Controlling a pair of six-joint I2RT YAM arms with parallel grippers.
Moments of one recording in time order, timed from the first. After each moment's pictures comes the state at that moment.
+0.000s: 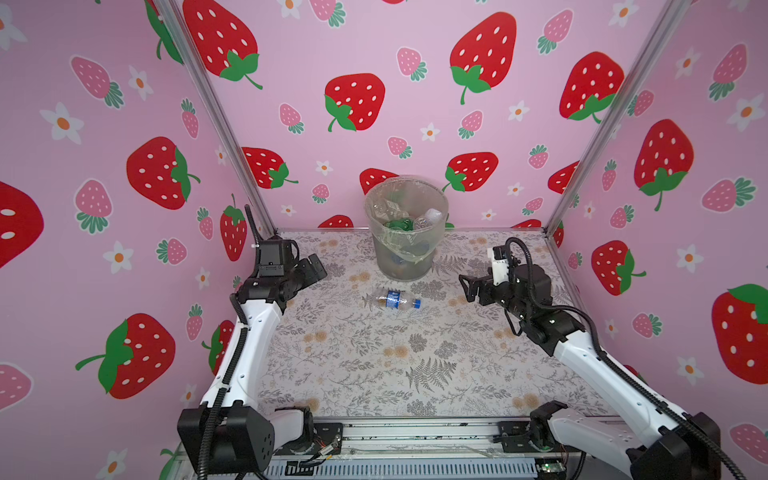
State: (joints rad) left arm 0.05 1.24 1.18 -0.69 0.04 -0.48; right arm 0.51 1.06 0.81 -0.13 -0.06 0.15
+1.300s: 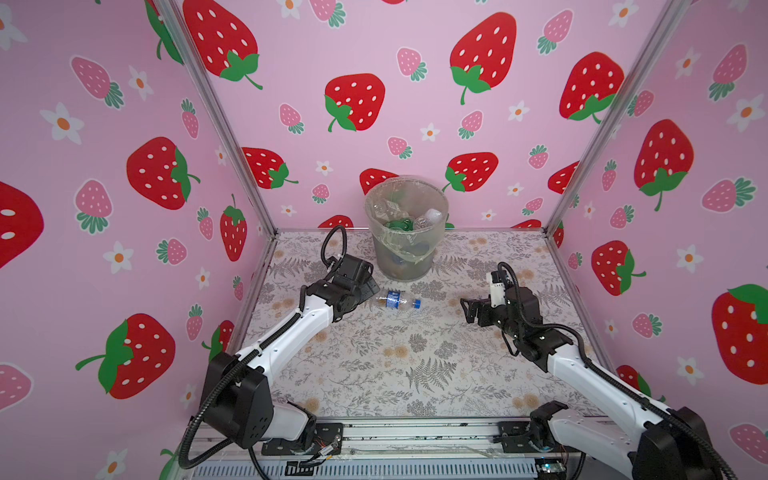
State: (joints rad) left arm -0.45 1.43 1.11 -0.62 -0.24 -0.96; right arm 0.51 1.03 0.59 -0.05 -0.01 0.25
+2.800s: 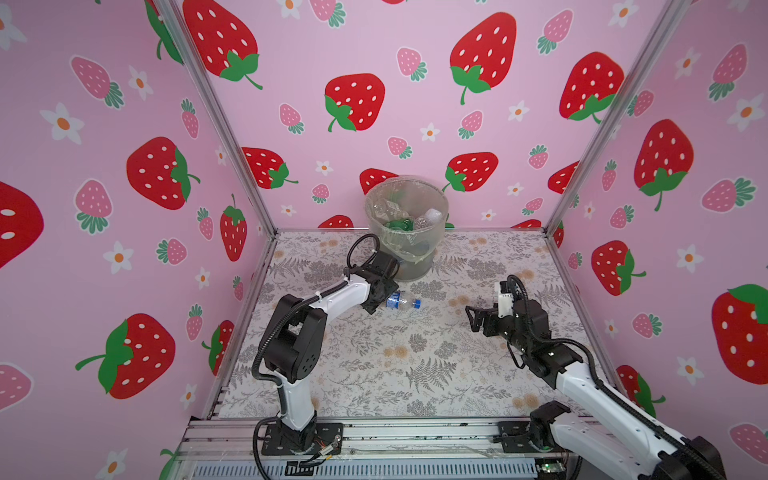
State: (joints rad) left arm -0.50 1.87 1.32 -0.57 -0.15 -1.24; right arm 0.51 0.89 0.48 -0.06 -0.01 0.30
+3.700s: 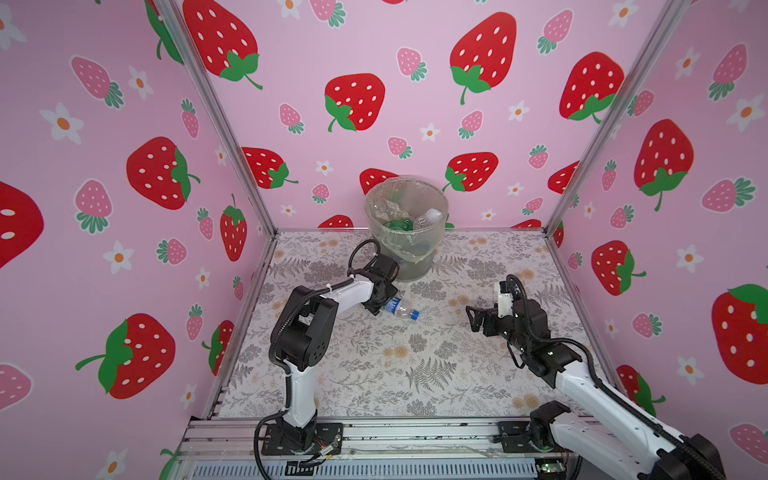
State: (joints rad) left arm -0.47 1.98 1.33 -0.51 -0.09 -1.26; right arm 0.51 0.90 0.48 -0.06 0.01 0.29
